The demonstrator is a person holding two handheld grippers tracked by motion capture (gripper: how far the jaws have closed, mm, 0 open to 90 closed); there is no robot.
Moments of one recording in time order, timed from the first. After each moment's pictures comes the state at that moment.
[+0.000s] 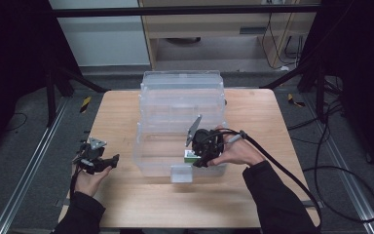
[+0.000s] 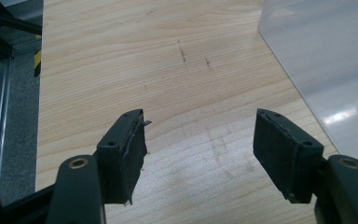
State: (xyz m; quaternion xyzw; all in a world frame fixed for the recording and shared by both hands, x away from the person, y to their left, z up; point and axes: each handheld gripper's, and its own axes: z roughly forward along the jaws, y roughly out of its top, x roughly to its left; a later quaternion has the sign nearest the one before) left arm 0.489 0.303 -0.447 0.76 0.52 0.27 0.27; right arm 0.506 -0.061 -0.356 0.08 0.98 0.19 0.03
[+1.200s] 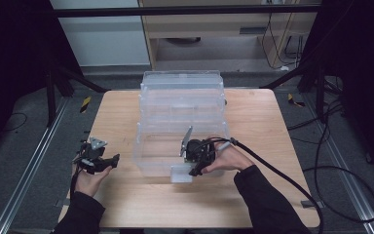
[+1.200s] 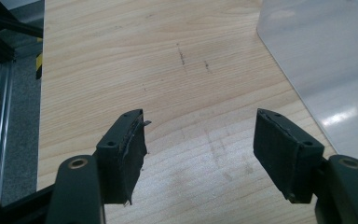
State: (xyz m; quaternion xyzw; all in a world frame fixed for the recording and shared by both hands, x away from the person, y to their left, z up) left arm 0.489 0.301 -0.445 0.76 0.52 0.27 0.27; right arm 0.512 -0.044 -0.402 0.07 0.98 0.17 0.00
